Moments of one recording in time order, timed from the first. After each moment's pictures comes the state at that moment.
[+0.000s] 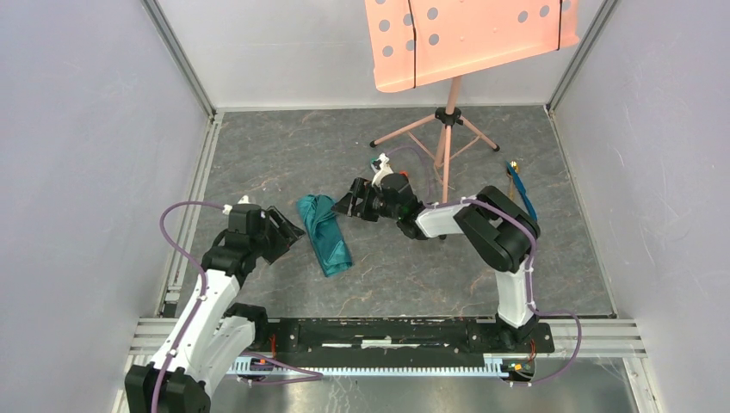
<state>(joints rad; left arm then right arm) -0.15 0.77 0.52 -0.55 0.10 -0.83 0.75 1.97 0.99 0.60 -0.26 0.88</state>
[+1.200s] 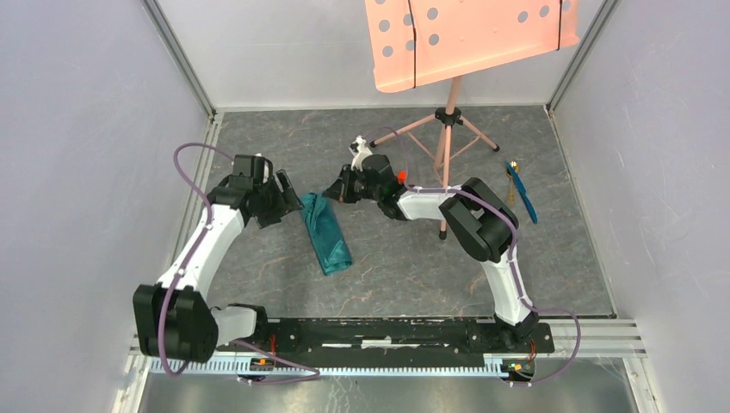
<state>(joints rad) -0.12 1.19 0.92 -0.67 0.11 -0.57 0.75 2.16 1.28 0.54 -0.32 0.78</state>
